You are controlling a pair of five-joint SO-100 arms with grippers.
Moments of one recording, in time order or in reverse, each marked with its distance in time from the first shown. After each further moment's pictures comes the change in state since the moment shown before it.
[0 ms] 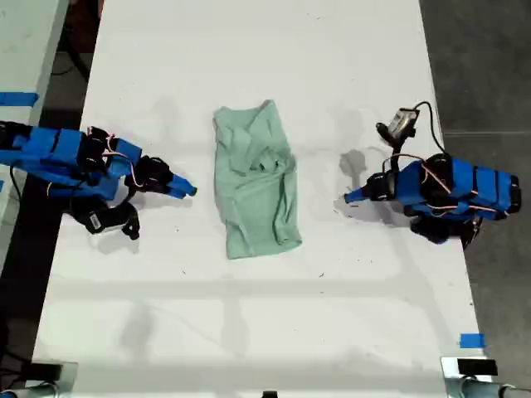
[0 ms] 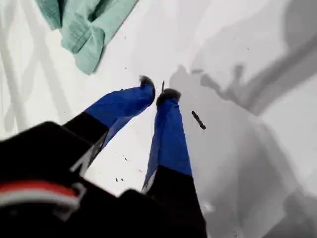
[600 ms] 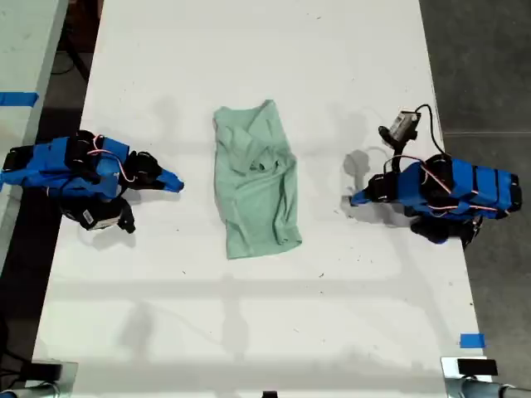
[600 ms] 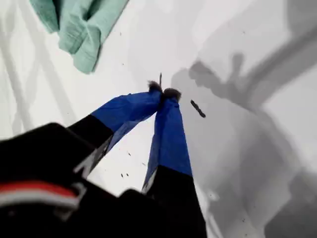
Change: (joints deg) arm 0 -4.0 32.6 12.7 14.2 -4.7; arm 1 -1.6 -1.2 -0.6 3.4 6.2
